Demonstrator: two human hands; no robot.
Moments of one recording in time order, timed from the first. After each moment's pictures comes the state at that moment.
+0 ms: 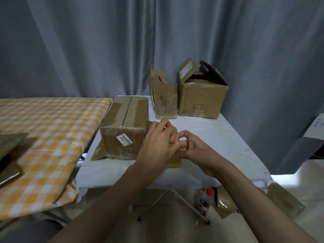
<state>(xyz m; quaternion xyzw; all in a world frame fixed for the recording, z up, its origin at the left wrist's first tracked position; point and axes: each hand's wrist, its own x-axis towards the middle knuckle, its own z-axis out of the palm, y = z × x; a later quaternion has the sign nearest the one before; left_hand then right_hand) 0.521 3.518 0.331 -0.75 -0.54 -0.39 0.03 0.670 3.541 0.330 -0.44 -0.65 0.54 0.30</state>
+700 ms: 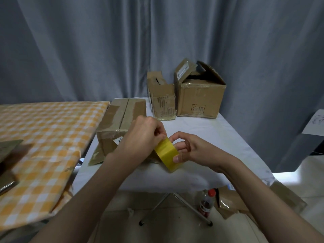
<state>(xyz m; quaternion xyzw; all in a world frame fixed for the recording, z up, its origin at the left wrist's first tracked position) 0.484 3.528 0.371 -0.76 -0.57 -0.30 -0.03 0.680 3.550 0.344 -0.41 -0.71 0.53 0.20</state>
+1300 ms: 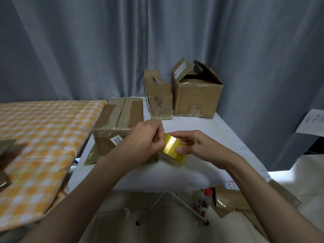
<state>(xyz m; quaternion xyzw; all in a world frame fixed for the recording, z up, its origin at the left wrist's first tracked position) 0.483 3.521 0.365 -0.80 -0.51 -0.30 -0.09 0.690 3.550 0.349 -0.42 -0.75 0.45 0.24</state>
